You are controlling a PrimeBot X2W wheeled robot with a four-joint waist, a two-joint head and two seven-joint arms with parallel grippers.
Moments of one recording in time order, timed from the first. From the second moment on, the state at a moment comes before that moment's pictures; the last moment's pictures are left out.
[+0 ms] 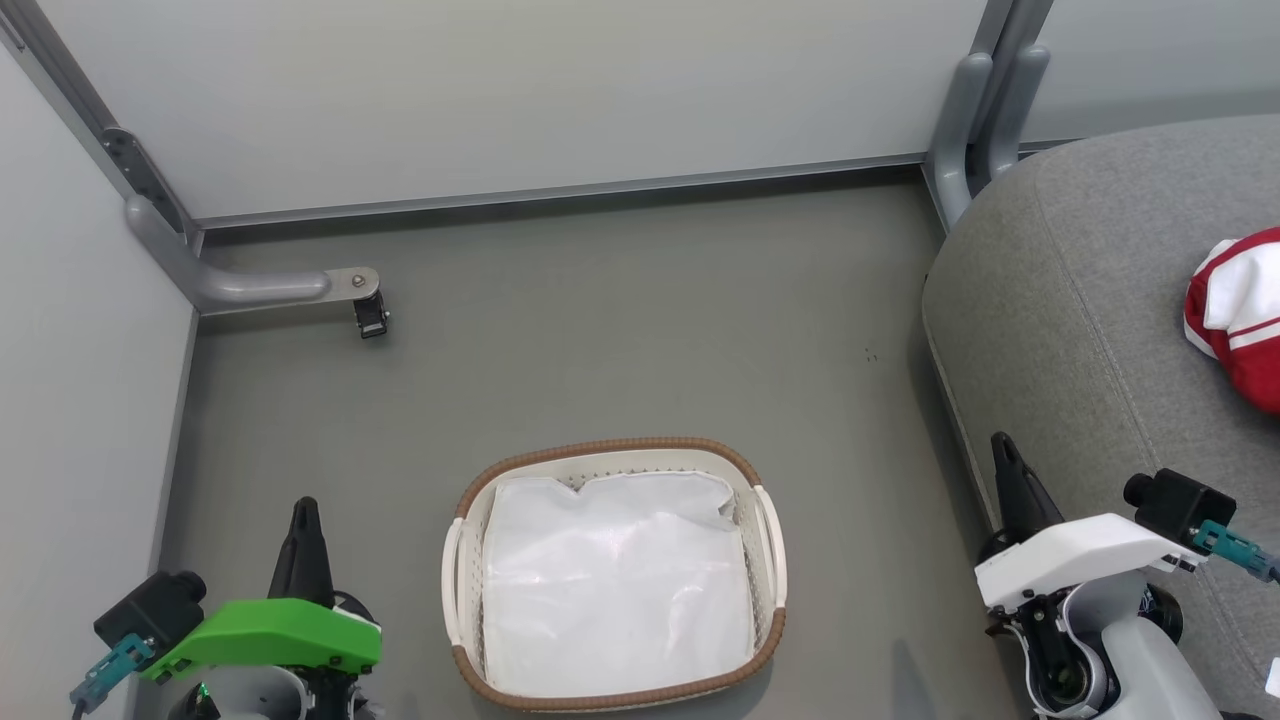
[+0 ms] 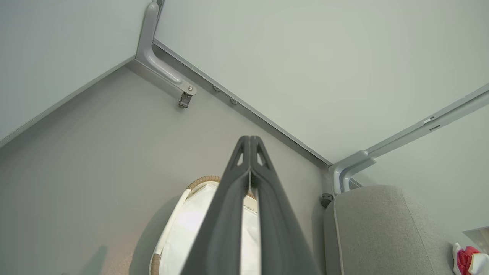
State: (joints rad) left arm -0.09 0.05 -0.01 0.33 -0.77 -0.06 -0.11; right arm -0.20 -0.04 0.00 0.38 0.70 0.13 -0.11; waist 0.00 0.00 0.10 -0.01
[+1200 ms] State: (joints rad) left arm -0.09 0.05 0.05 0.29 -1.19 -0.09 0.00; right arm -0.15 -0.04 -0.06 0.32 1.15 0.13 0.00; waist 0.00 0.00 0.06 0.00
